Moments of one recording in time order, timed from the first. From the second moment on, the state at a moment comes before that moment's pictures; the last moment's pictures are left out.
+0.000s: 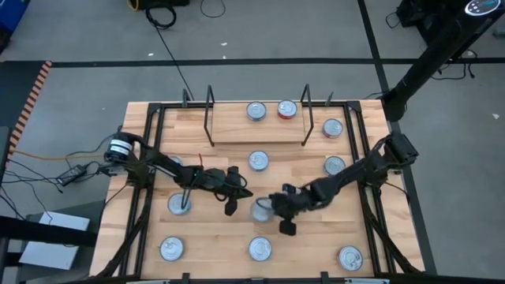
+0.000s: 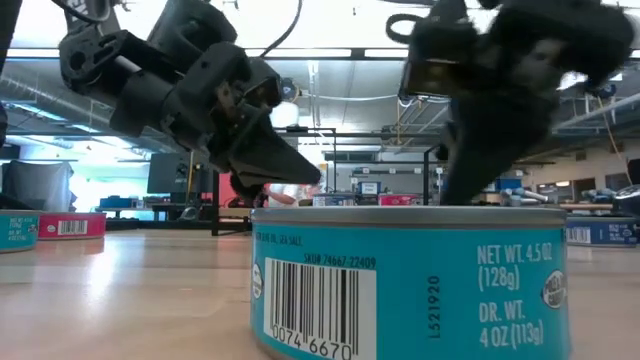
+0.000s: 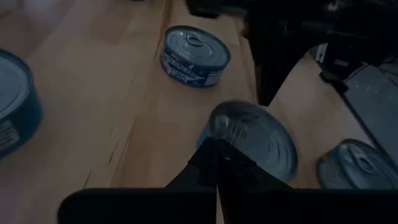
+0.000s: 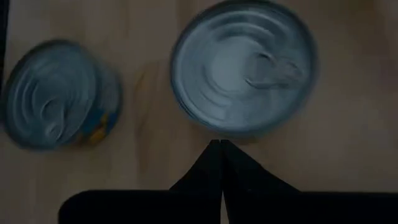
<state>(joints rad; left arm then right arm) -0.15 1.75 0.60 0.77 0.00 -0.37 0.37 1.72 0.94 -0.18 0.06 0.56</state>
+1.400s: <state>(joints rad) -0.08 1.89 0.51 0.96 -0.07 -0.27 0.29 1.94 1.13 -0.05 0.03 0.46</state>
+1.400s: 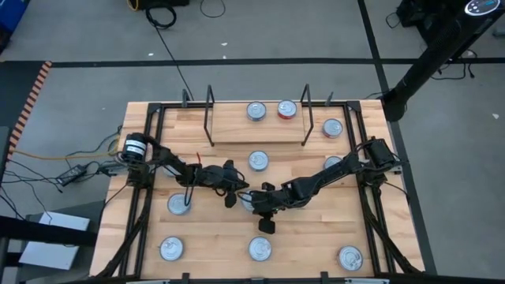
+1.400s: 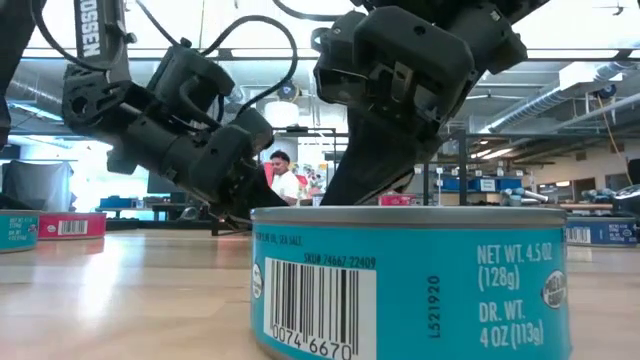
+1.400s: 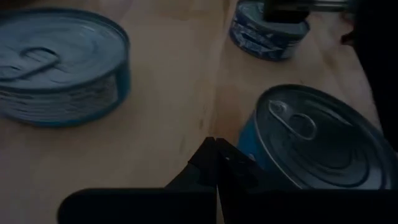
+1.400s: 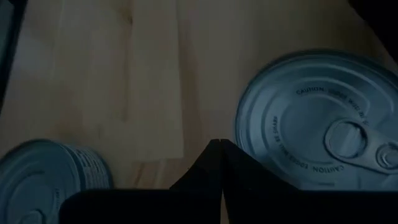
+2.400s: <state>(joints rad) -0.09 1.93 0.54 0.98 -0.05 -0.30 0.23 1.85 1.13 -0.08 0.08 0.55</state>
